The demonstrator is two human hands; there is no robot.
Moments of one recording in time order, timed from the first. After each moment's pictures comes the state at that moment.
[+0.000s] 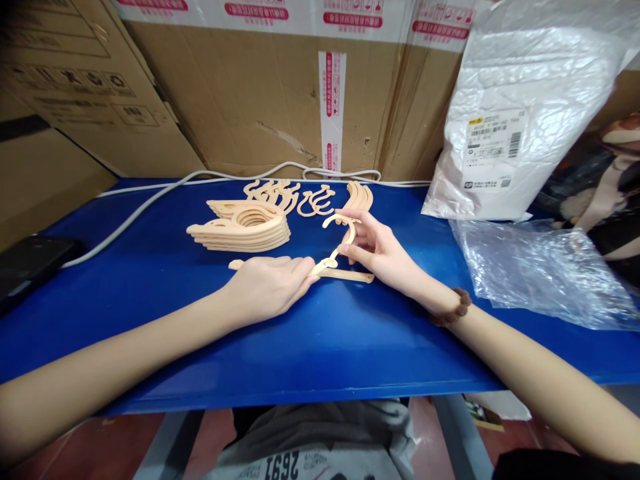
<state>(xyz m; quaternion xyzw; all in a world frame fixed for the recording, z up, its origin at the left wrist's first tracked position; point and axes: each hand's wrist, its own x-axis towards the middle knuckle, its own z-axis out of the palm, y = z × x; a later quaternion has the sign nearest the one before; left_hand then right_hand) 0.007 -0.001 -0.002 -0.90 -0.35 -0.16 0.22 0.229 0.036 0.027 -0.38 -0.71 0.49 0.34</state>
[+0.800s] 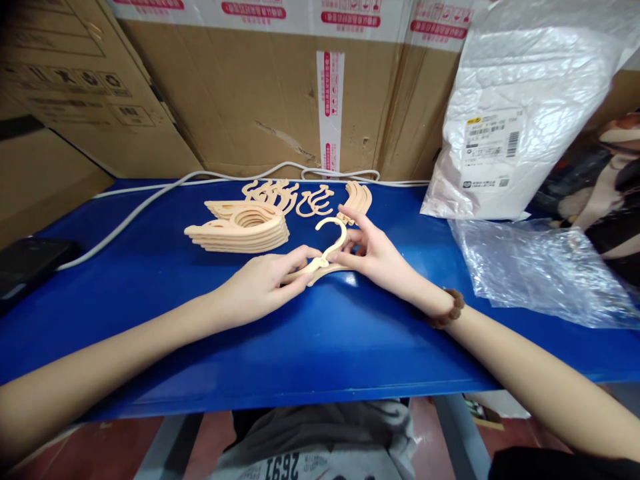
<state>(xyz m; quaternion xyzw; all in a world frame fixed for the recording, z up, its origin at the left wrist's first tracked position) 0.001 0.002 0.014 -0.86 -0.43 -0.19 -0.20 0.225 0.038 0.020 -0.38 -0.74 0.46 0.32</state>
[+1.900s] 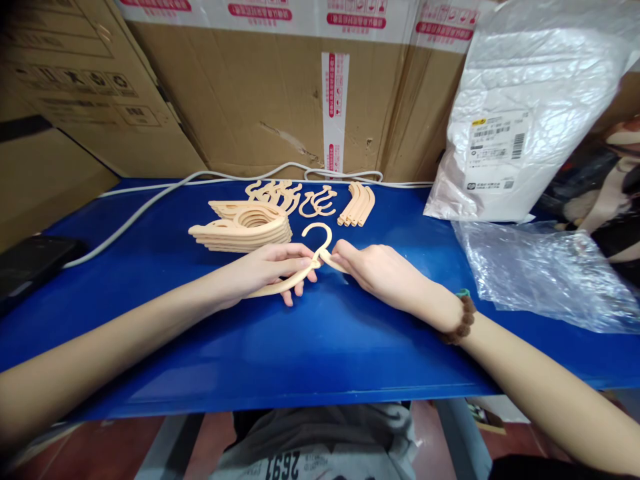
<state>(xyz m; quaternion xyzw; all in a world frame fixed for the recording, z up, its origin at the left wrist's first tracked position) -0.002 0.020 0.013 -0.55 -0.39 -0.25 -0.69 0.229 0.027 0.032 -0.38 -0.92 0.10 0.07</state>
